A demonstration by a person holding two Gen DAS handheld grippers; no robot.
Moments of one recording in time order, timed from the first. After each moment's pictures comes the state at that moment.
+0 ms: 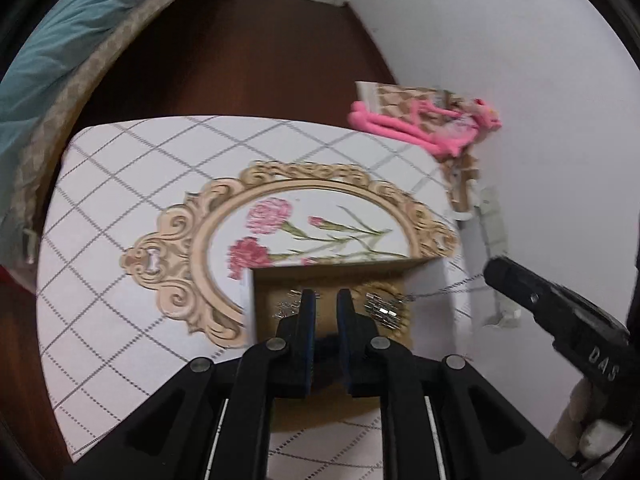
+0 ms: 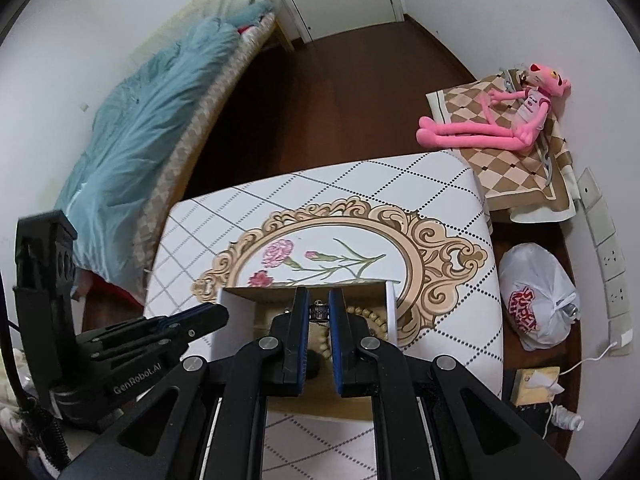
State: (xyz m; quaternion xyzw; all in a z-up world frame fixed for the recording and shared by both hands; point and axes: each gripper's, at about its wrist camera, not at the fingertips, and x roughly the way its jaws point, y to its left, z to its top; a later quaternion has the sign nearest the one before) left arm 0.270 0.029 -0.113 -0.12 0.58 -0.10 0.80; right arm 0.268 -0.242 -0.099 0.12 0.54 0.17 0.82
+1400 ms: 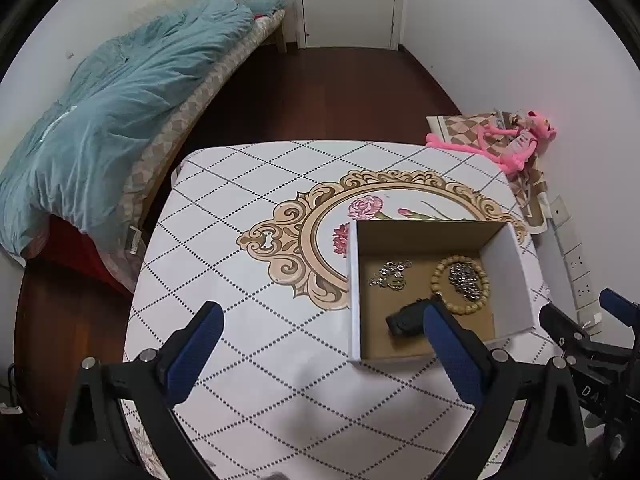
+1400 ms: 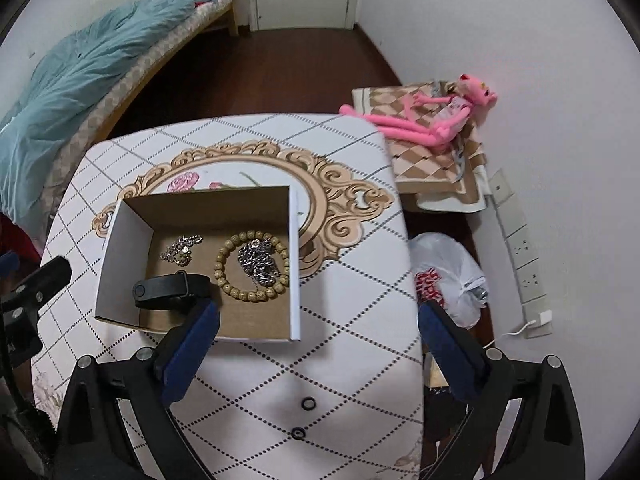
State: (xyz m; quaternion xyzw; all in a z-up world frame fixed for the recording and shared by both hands) left arm 0.173 0.038 -0.090 -0.01 0.49 0.04 0.87; right arm 0.177 -0.249 -0.118 -0.01 0.52 0.03 0.85
